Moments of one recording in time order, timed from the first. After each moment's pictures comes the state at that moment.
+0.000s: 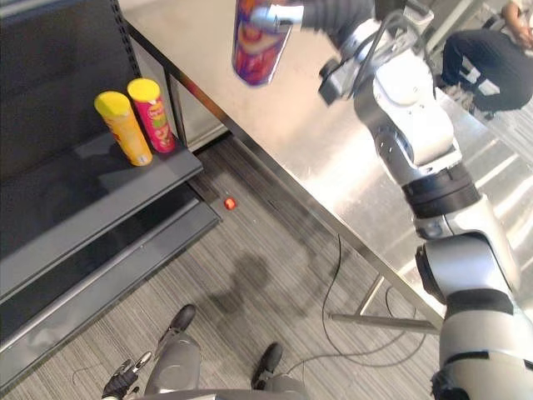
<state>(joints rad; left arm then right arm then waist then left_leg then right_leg) 0.21 0.15 0.20 0.96 -0.33 -0.12 -0.03 -1.11 -0.76 0.43 0.15 0.77 -0.10 0.15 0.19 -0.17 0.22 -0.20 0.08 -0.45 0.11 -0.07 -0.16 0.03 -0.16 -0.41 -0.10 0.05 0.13</state>
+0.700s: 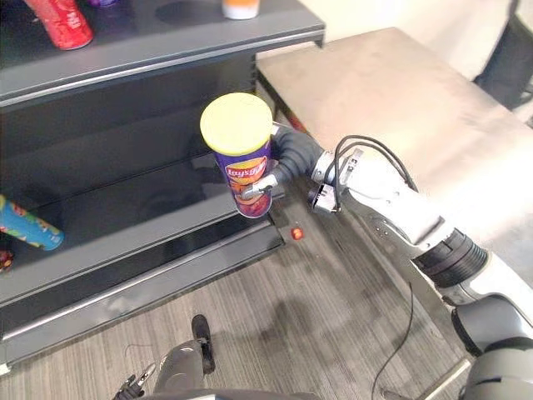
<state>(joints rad) 0.24 0.08 0.28 0.99 -0.27 -0.13 -0.03 -0.80 -0.91 0.58 -0.17 0.76 -0.02 0.33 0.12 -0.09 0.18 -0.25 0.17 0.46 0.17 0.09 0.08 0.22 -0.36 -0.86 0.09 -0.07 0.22</state>
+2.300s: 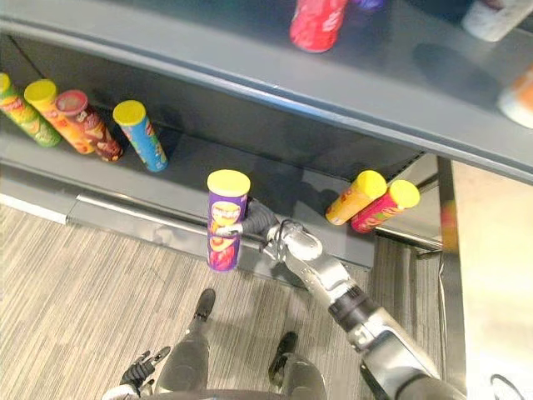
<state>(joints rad) 0.12 0.15 0.10 1.03 -0.27 -0.11 0.00 -0.54 -0.28 0.51 0.28 0.55 0.03 0.18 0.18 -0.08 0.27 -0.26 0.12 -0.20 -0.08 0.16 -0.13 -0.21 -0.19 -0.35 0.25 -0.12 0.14</state>
